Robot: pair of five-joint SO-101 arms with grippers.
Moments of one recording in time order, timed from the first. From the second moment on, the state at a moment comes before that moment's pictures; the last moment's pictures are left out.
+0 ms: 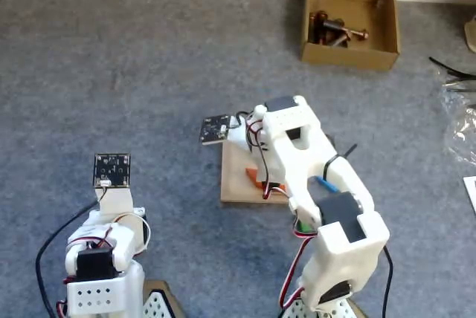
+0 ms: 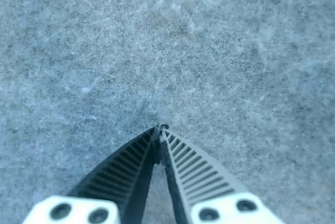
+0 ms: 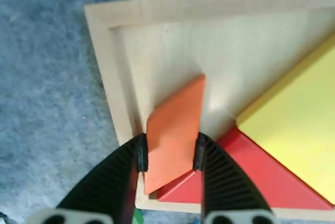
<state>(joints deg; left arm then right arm) -10.8 -103.1 96.0 75.4 2.1 -21.6 13.0 14.7 73.4 67.9</state>
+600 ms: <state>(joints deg) -10.8 -103.1 96.0 75.4 2.1 -19.8 13.1 9.6 81.6 67.8</state>
